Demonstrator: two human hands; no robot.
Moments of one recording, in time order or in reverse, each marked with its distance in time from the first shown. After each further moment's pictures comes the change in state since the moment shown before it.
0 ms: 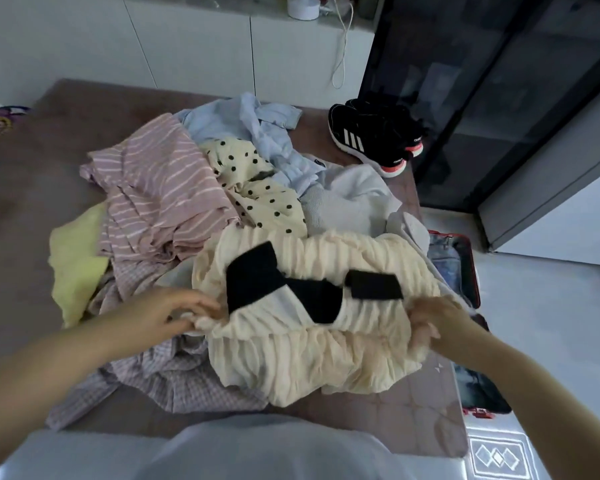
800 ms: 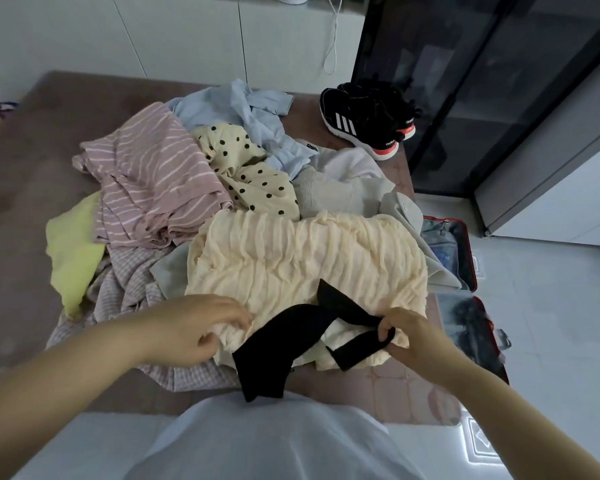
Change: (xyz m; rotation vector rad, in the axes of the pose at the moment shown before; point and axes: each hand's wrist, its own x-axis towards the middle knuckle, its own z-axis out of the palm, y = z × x) left_hand 0.009 0.031 0.038 0.197 -0.168 0.208; right_hand -0.024 -0.021 0.061 0.331 0.211 -0.135
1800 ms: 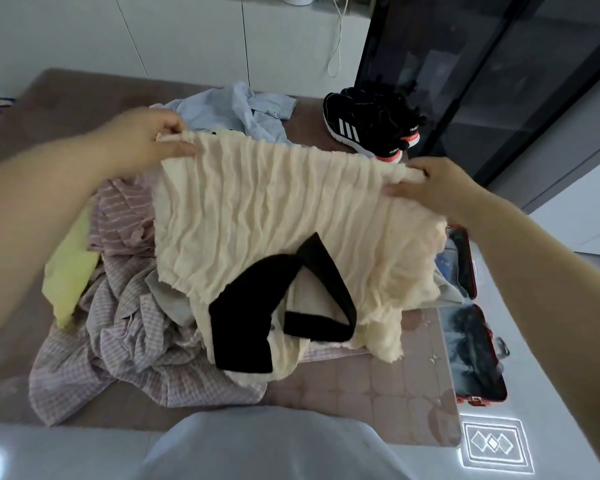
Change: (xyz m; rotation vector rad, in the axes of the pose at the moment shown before) left_hand 0.052 -0.065 -0.186 0.029 0.680 -0.353; right_hand 0.158 -0.040 -0.156 0.064 0.167 0.272
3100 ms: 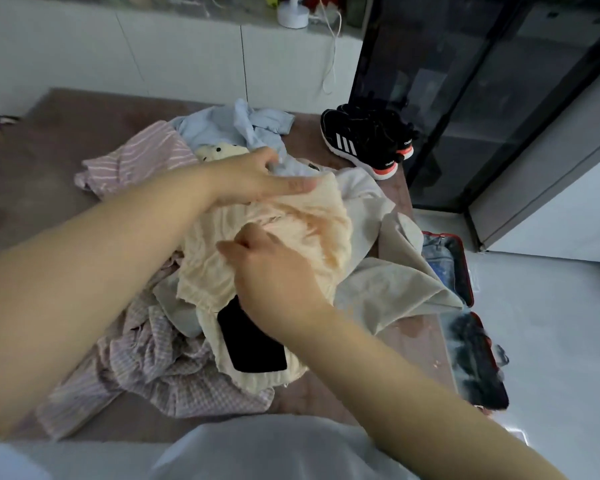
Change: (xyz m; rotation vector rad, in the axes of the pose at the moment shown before) left_hand -0.018 0.105 0.026 -0.401 -0.445 -0.116; right_hand -0.119 -0.156 0.142 -0.287 0.093 -0.609
